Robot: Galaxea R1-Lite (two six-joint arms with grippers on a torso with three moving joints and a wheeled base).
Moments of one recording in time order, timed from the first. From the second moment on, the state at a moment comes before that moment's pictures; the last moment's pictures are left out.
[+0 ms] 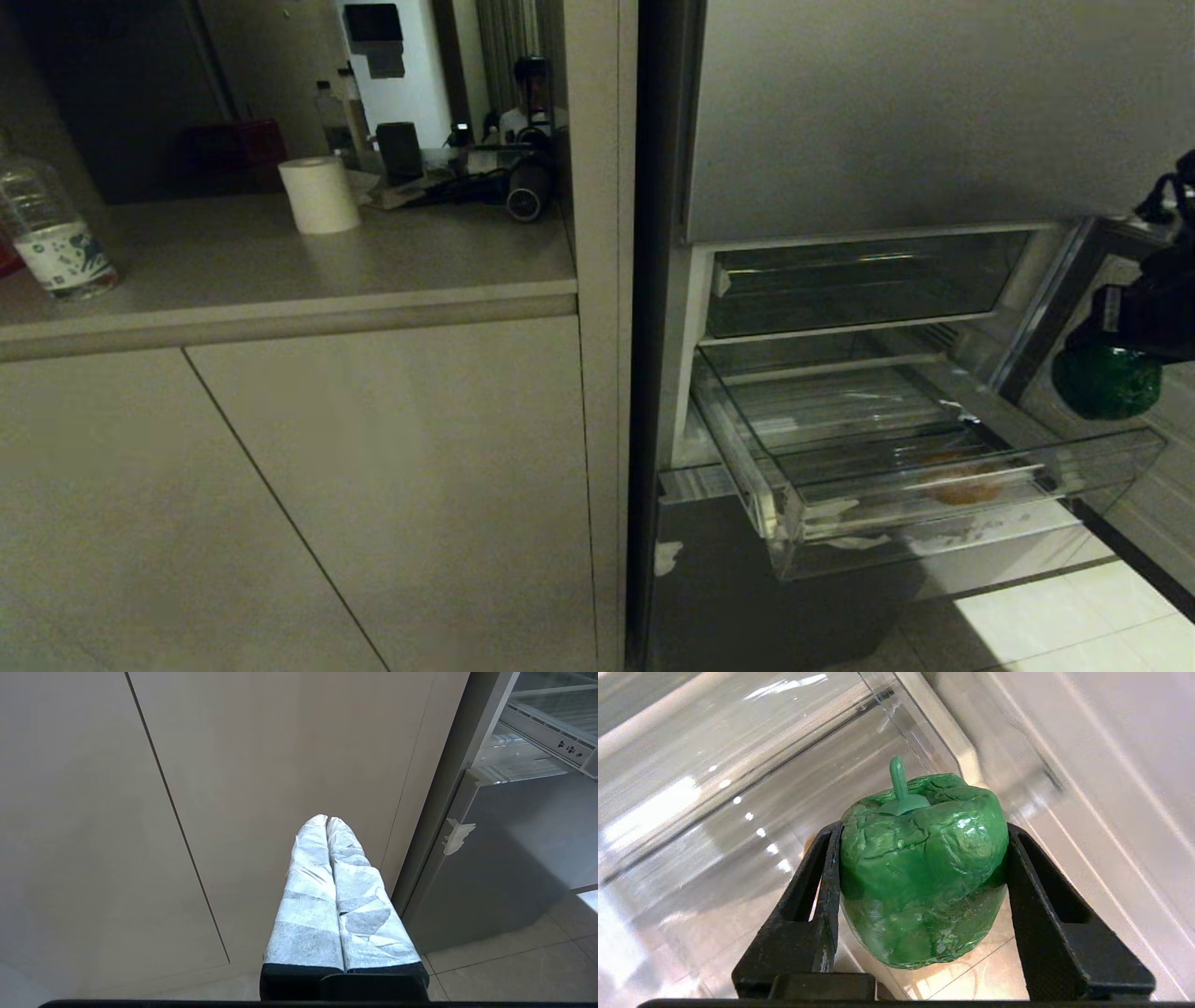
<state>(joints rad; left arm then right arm) -0.01 0.00 0.00 0.00 0.00 0.00 -0.22 1.75 -1.60 0.57 -0.19 0.18</state>
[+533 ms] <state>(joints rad) -0.01 0.00 0.00 0.00 0.00 0.00 -0.22 1.12 -1.19 0.57 -0.19 0.16</state>
